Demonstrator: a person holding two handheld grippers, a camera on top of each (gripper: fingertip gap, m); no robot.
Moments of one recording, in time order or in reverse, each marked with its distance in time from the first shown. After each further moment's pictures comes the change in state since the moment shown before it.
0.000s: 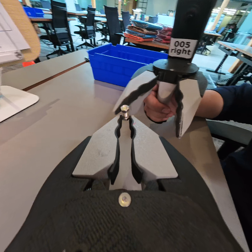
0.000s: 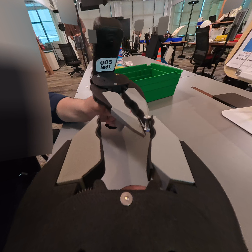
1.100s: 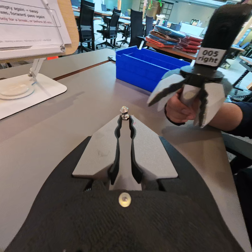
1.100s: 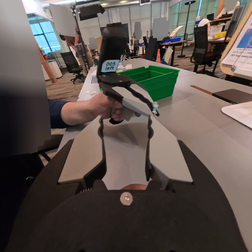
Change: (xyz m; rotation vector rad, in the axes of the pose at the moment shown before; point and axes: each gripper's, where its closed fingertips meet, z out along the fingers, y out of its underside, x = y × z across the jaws) left arm -0.044 -0.001 -0.022 0.015 -0.126 -0.099; right arm 0.008 -0.006 -0.006 0.022 0.000 0.065
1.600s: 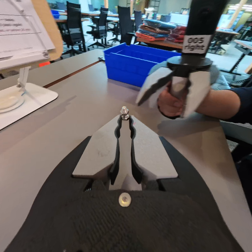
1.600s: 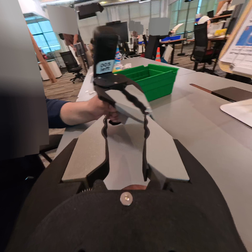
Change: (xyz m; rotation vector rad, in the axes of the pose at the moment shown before) left arm 0.017 0.003 0.007 -0.016 0.053 0.101; right arm 0.004 0.001 -0.002 -0.007 0.006 0.010
